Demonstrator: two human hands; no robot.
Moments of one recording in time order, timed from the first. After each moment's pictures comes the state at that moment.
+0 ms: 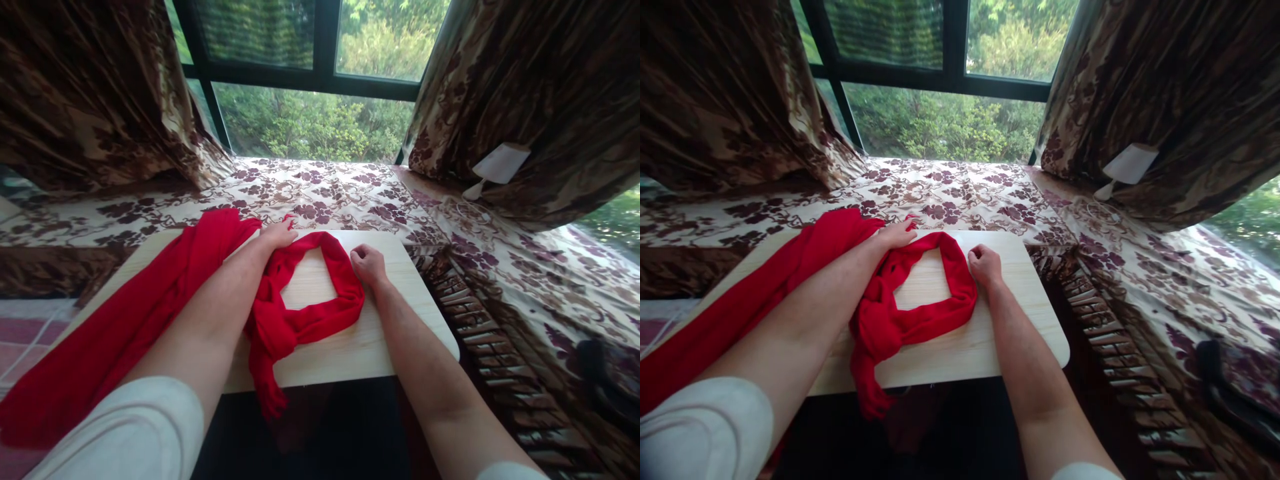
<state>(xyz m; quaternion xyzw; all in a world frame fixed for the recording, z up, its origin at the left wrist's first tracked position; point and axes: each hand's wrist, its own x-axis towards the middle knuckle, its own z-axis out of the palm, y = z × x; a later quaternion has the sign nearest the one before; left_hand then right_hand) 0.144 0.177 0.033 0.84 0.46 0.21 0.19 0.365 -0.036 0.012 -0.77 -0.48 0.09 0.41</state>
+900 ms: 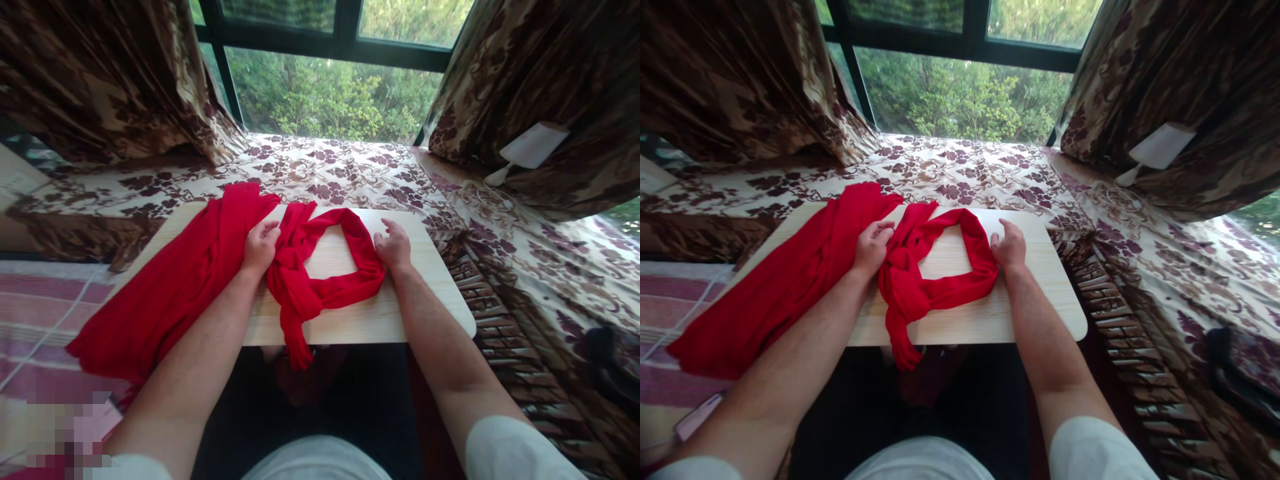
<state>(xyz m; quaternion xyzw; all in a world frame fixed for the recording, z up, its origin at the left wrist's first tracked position) 0.034 0.062 0.009 0.63 0.47 0.50 0.37 0.359 -0.048 0.009 -0.77 -0.51 -0.05 0.38</state>
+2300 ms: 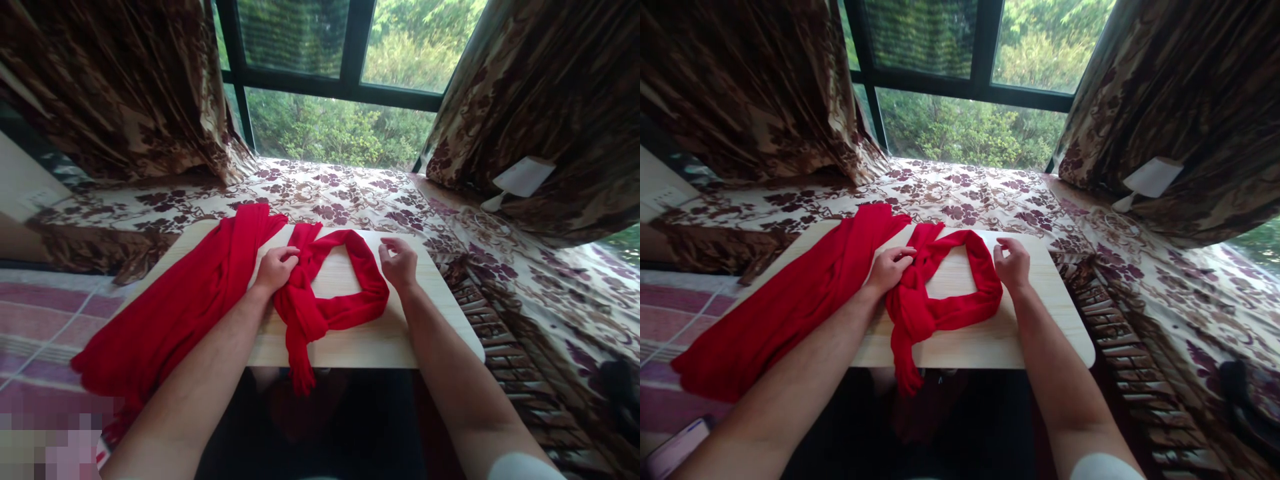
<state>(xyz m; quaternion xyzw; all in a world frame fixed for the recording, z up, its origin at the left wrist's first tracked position) 0.037 0.050 0.020 0.72 0.44 0.43 0.33 0.336 -0.054 0.047 -0.70 -0.52 -0.07 0.50</state>
